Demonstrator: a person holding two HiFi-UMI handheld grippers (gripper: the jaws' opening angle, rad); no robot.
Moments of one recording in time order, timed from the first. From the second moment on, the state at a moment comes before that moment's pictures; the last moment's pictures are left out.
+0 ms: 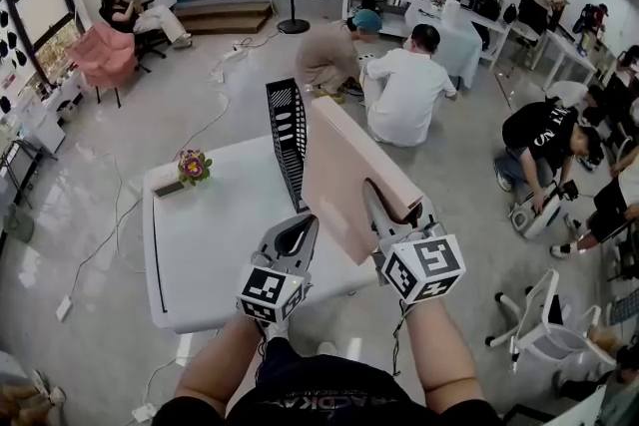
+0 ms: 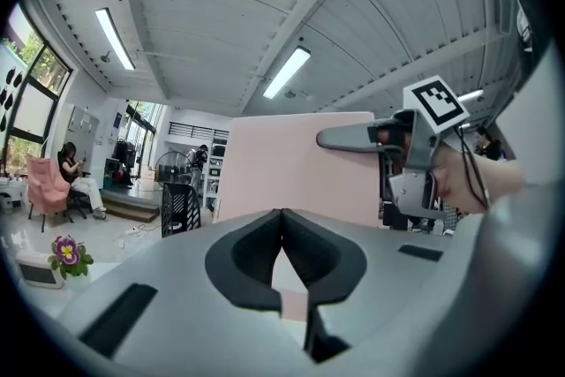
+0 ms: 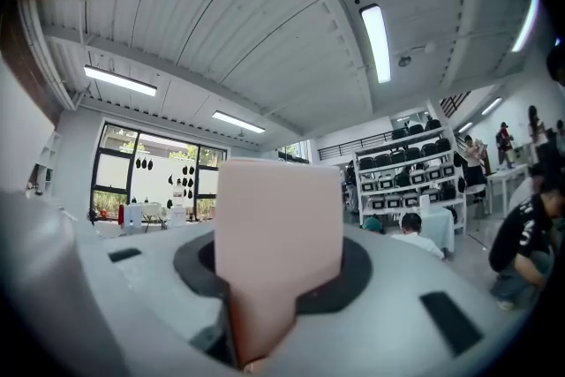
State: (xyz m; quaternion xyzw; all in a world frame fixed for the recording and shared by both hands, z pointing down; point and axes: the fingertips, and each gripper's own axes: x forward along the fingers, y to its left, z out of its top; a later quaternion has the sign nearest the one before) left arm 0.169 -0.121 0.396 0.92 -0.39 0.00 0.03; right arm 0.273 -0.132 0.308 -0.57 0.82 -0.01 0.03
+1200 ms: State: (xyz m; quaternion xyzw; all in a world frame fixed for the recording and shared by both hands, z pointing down) left arm 0.089 -0.287 0.412 0.95 -0.31 -0.01 0.08; right arm 0.191 -0.320 0.292 -0.66 0.75 -0.01 0.02
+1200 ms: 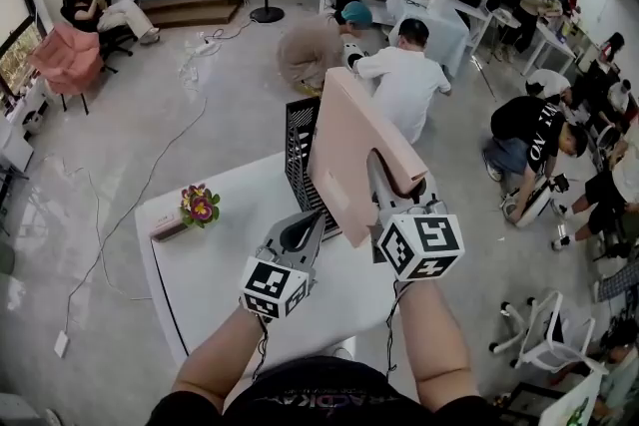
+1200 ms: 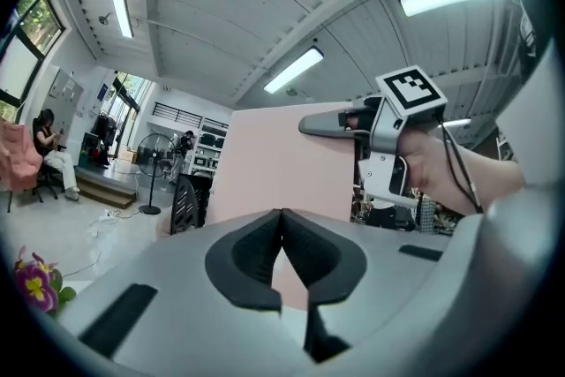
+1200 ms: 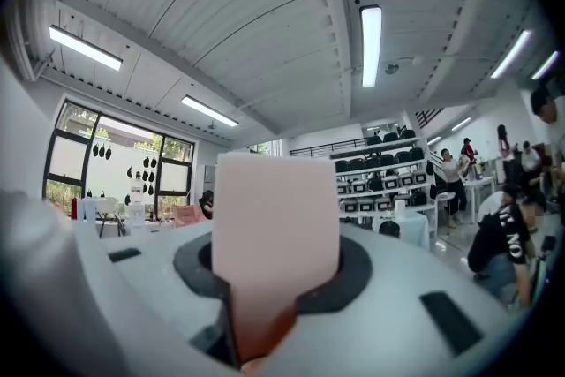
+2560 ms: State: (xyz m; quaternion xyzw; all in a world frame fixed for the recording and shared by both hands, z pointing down) left arm 0.049 -0.329 0.455 0.94 -0.32 0.00 0.12; right arm 0.154 -0.393 0.354 -0.68 0.74 -0.02 0.02
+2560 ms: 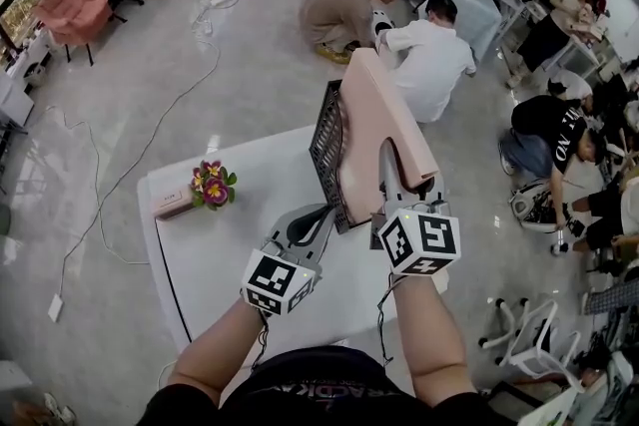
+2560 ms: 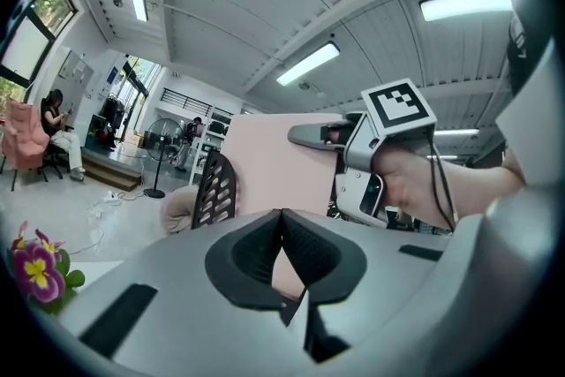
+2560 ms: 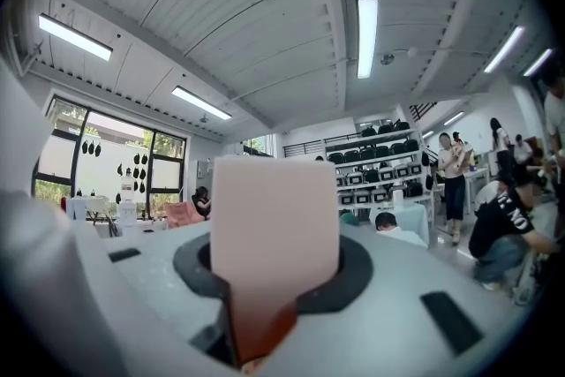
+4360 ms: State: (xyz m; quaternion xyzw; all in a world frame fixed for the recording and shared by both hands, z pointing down) left arm 0.063 -0.185 0.456 0.89 -0.44 0.03 0.11; right arm 0.168 -0.206 0.416 -0.51 0.86 -0.03 -0.01
